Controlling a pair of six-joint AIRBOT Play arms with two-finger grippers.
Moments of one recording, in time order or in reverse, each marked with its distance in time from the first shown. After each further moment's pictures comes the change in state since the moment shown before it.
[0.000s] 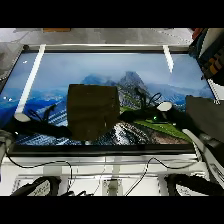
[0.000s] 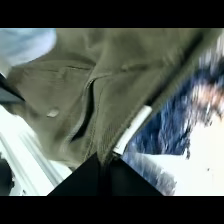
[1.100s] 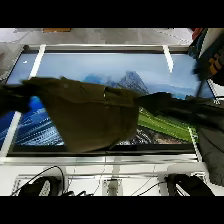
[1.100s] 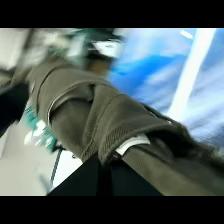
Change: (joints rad) left arm -0.028 0.496 0.253 -0.074 0.294 -0.108; right arm -0.007 0.501 0.081 -0.145 -0.019 0.757
